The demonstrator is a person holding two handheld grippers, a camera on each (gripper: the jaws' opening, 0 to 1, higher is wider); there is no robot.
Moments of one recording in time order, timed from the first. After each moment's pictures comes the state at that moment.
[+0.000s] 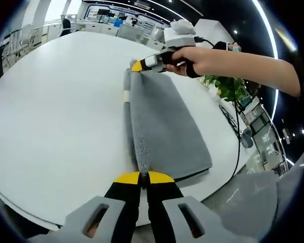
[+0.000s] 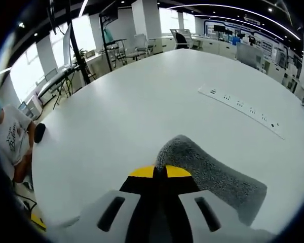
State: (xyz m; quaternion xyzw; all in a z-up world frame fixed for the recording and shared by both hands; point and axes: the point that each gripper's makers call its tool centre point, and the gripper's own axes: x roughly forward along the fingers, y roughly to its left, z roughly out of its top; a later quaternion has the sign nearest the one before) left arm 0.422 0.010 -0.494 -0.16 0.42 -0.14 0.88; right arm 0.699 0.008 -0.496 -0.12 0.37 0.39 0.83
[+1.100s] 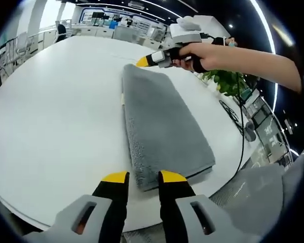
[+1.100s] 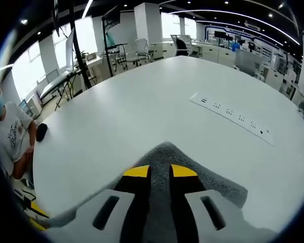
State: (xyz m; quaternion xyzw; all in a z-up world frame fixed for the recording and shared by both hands) left arm 0.426 0.008 -0.490 -0.12 0.41 -0.15 0.89; right arm 0.705 -0.020 -0.468 -0.12 0.35 0.39 0.85
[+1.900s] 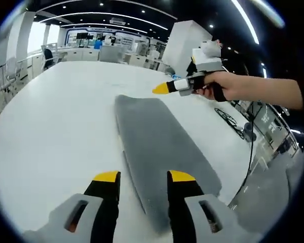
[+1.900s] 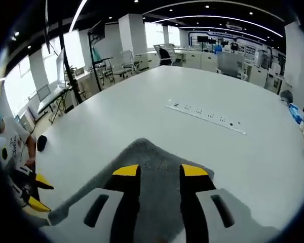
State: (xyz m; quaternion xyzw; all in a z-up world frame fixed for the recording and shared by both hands) left arm 0.500 0.019 -0.456 -0.07 0.34 -0.19 0.92; right arm 0.693 -0.089 -0.438 -0.07 0.32 0.35 0.88
